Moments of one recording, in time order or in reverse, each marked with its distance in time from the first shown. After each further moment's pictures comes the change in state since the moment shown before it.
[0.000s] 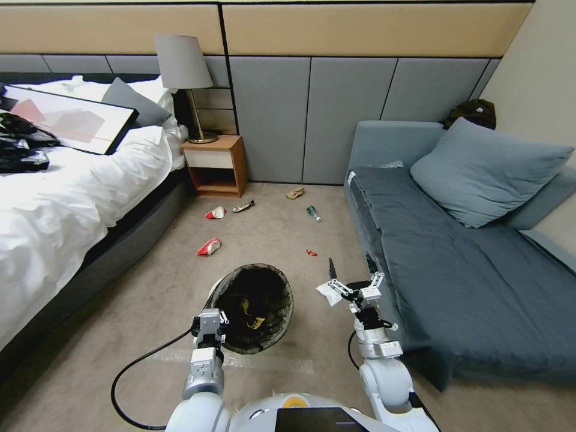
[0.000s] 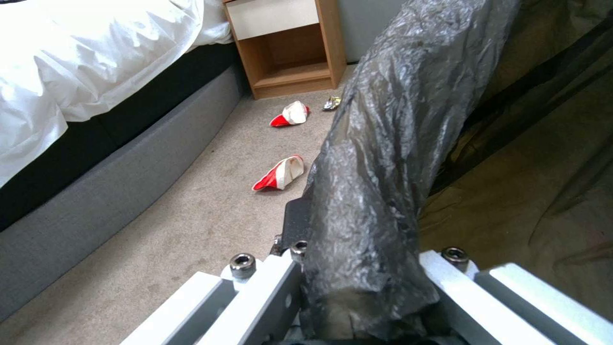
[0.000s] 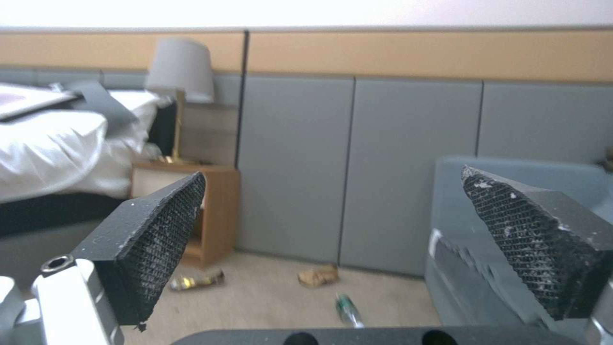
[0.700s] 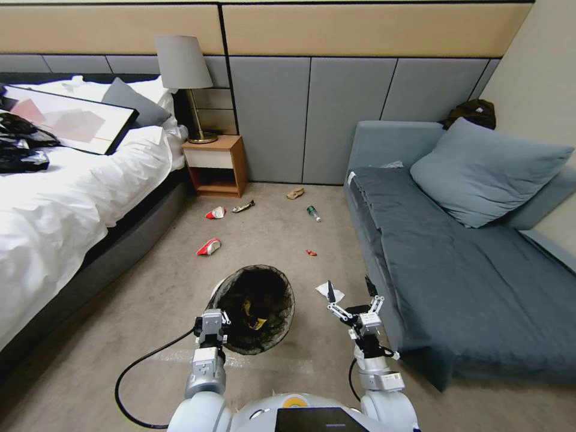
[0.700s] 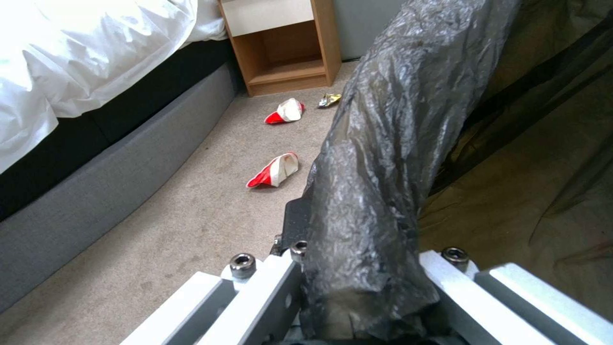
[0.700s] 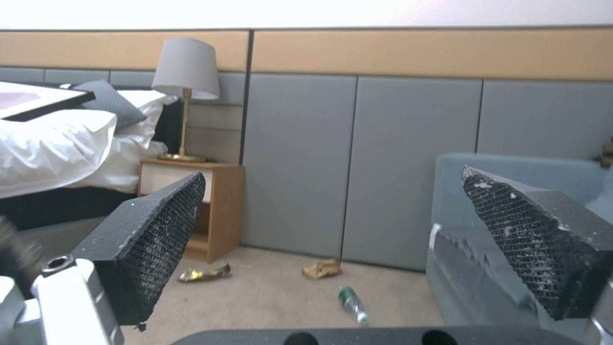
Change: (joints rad) left arm -0.002 0.009 0.006 0.007 -0.013 0.000 -0.004; right arm -0.096 0.029 0.021 0.028 -0.018 0.130 -0.055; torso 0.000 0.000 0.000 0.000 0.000
